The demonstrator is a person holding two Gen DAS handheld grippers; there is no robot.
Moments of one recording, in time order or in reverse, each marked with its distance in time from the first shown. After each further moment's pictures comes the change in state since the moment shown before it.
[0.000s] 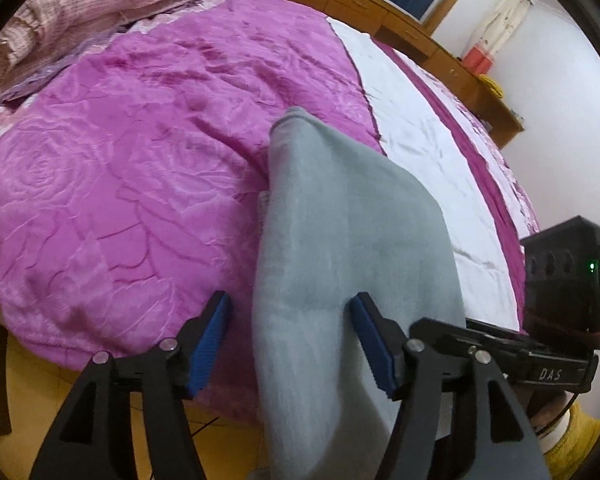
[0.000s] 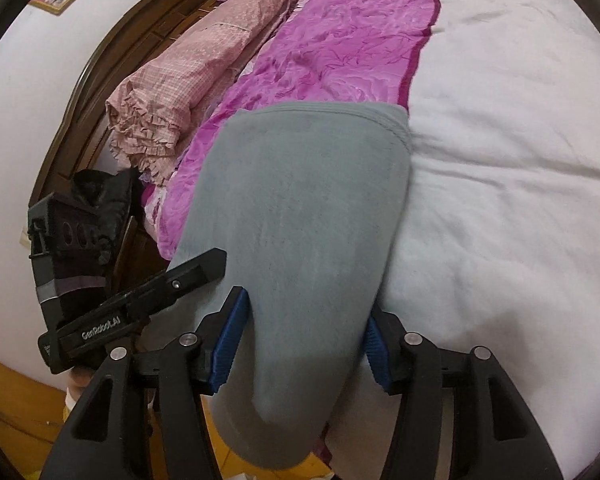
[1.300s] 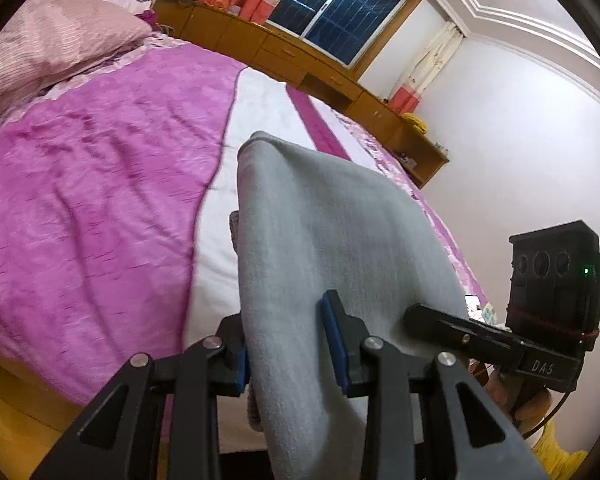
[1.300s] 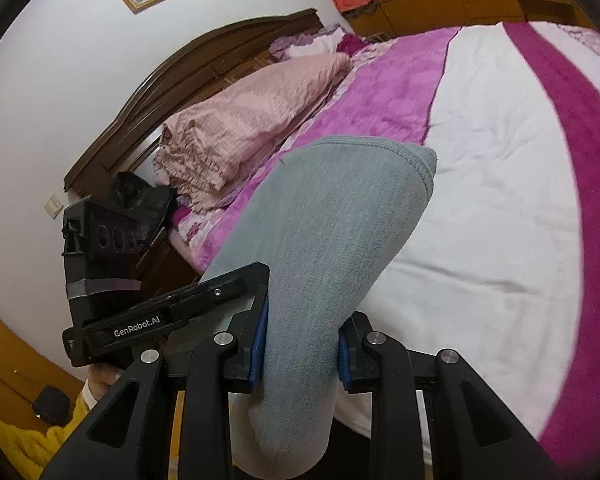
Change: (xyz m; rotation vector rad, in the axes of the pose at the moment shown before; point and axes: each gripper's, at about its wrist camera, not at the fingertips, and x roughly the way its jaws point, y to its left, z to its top) left arm -0.058 -0.169 -0.018 0.047 -0.199 -0.244; right arm -0.199 0.019 -0.017 -0.233 -0.209 -0.036
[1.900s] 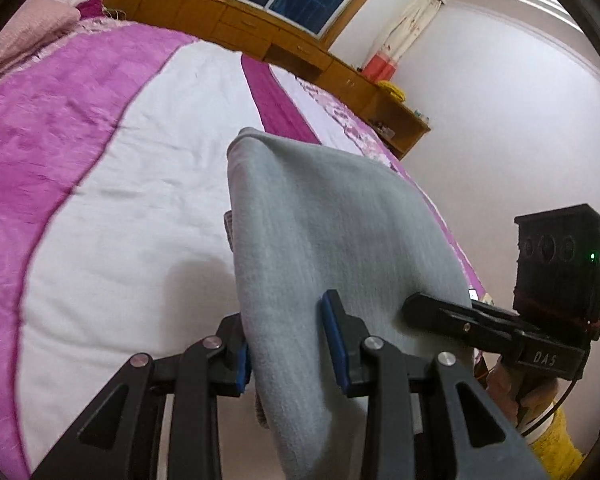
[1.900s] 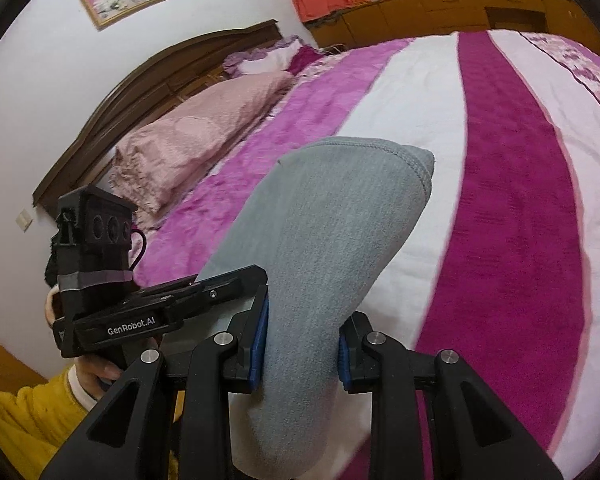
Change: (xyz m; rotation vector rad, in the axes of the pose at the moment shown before) left arm 0.169 -0.088 0.028 0.066 0.107 -0.061; right arm -0.058 -0.148 0.042 0.018 -0.006 -0.120
